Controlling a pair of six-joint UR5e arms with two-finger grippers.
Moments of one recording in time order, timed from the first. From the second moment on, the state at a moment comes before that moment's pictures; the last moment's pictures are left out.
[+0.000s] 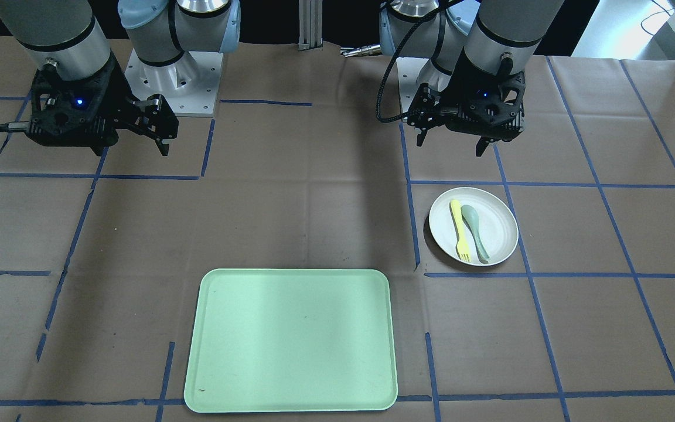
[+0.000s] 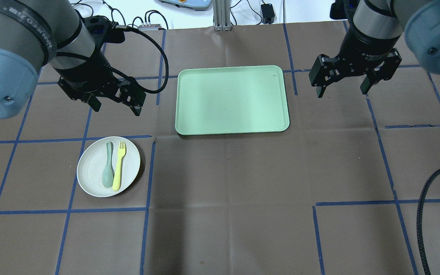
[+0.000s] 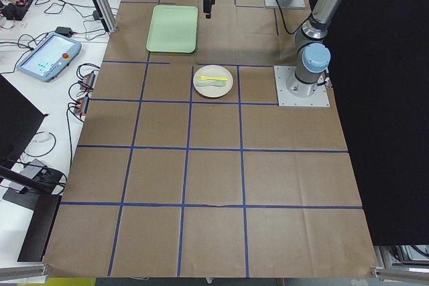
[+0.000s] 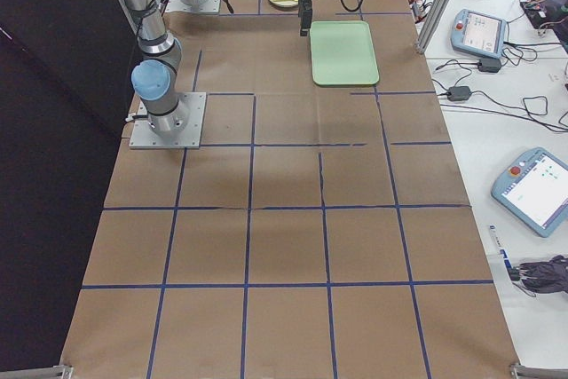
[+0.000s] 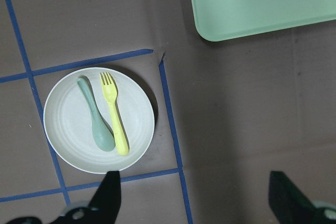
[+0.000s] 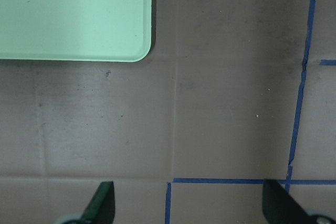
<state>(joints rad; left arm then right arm) -1.61 -1.53 -1.65 -1.55 1.55 0.14 1.56 -1.56 1.58 -1.55 -1.58 -0.04</state>
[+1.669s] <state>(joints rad) -1.43 -1.55 -1.72 -1.54 1.54 0.33 1.56 -1.56 1.58 -1.54 -1.58 -0.04</state>
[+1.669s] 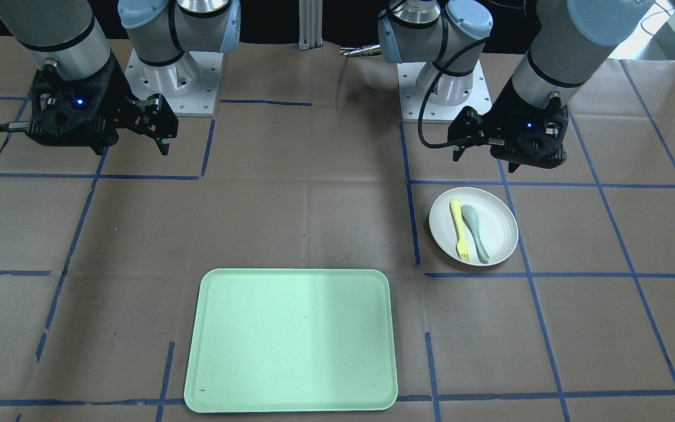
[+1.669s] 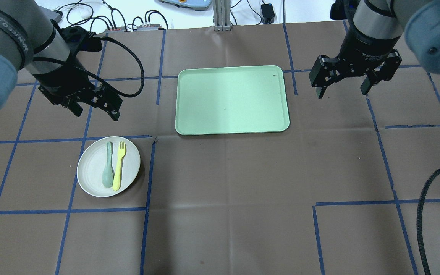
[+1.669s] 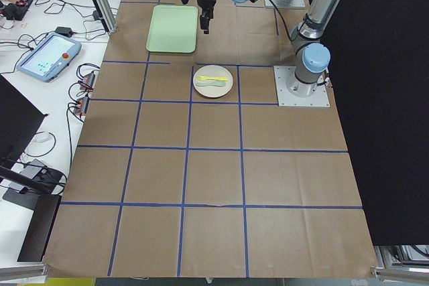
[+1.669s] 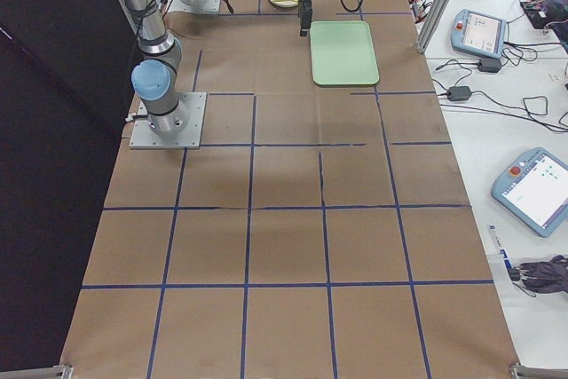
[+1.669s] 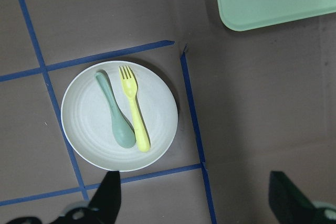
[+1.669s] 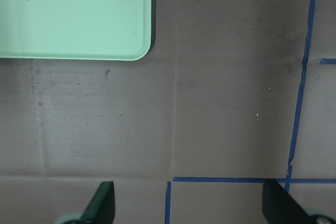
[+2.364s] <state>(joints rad) -1.21 -1.58 -1.98 -1.24 1.53 0.50 1.56 -1.56 1.58 -1.54 -1.58 -0.04</state>
